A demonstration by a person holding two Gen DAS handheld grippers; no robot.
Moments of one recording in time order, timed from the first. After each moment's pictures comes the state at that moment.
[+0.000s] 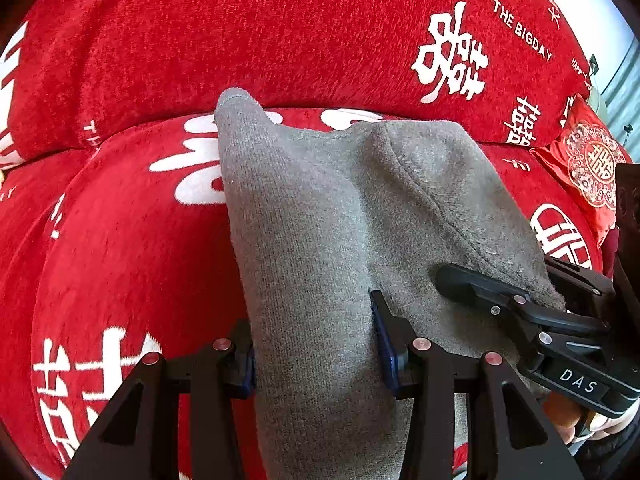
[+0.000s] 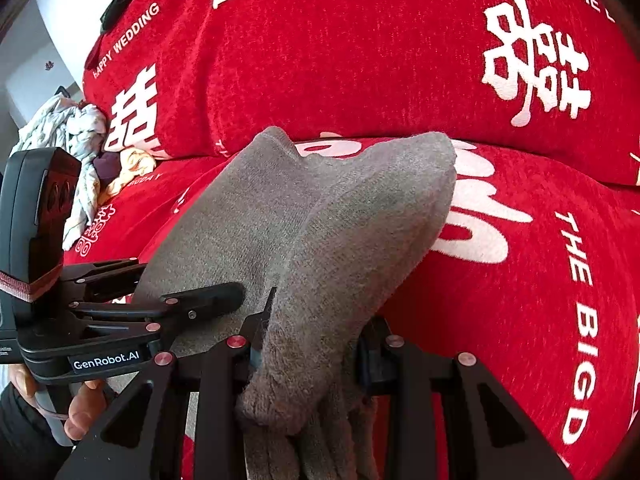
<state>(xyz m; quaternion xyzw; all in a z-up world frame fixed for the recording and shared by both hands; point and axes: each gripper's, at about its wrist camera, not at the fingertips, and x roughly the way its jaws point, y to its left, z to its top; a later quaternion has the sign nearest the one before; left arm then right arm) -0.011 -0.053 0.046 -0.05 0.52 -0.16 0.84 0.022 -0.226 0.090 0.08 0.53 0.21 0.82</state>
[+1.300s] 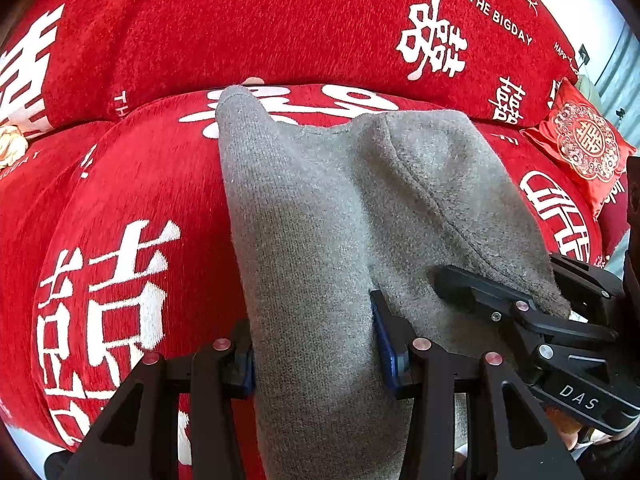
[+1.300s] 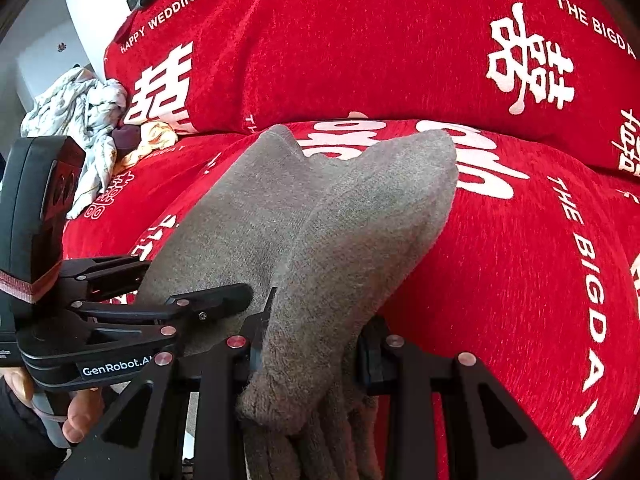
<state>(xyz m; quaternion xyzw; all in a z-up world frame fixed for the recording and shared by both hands) -0.107 -0.033 0.036 -0.04 0.51 -0.16 0.85 -0.075 -0.198 0.101 0.05 0.51 0.21 0.84</state>
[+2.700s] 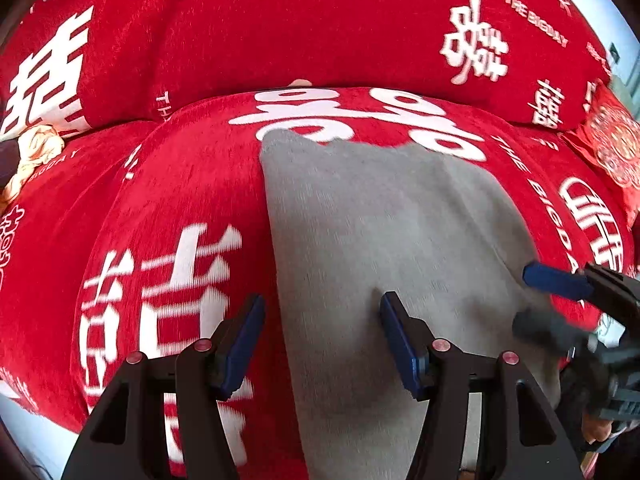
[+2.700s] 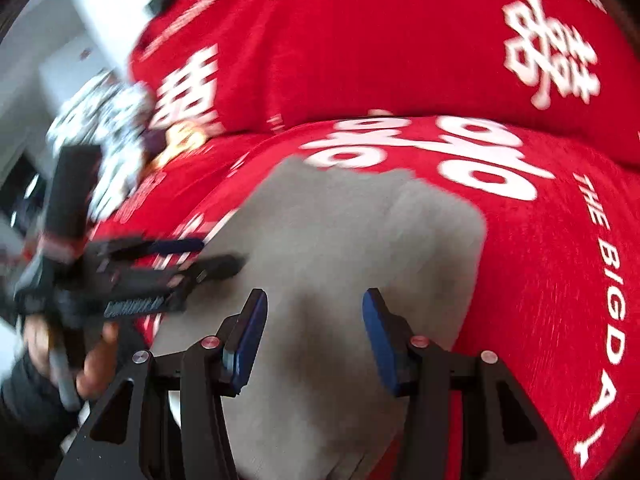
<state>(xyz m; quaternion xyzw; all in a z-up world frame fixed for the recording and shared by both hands) -0.102 -0.013 0.048 -0.01 0.51 -0.09 0.85 -0.071 -0.216 0.101 0.07 0.51 0.28 0.81</state>
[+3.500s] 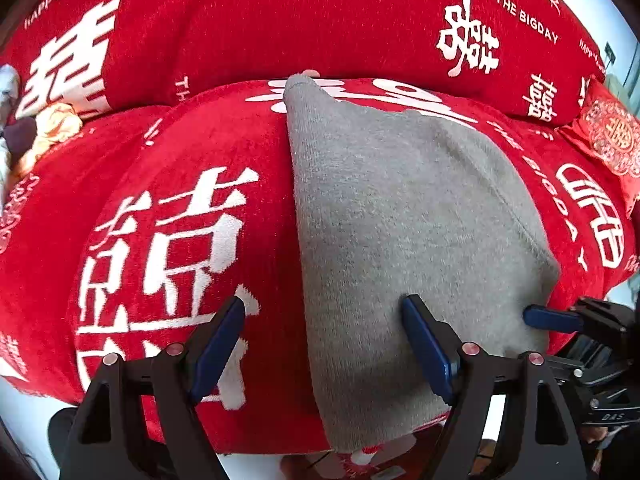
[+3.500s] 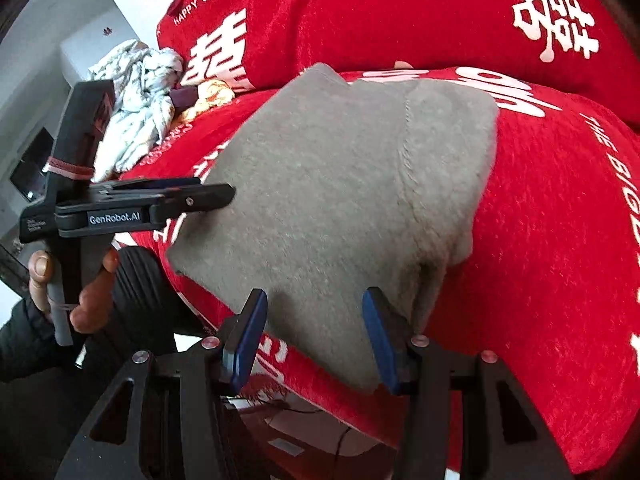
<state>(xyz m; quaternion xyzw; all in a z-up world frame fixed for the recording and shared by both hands) -0.160 -0.001 0.029 -0.01 0.50 -0.08 0.87 -0.150 -0.232 0.063 0.07 0.53 0.31 0.79</state>
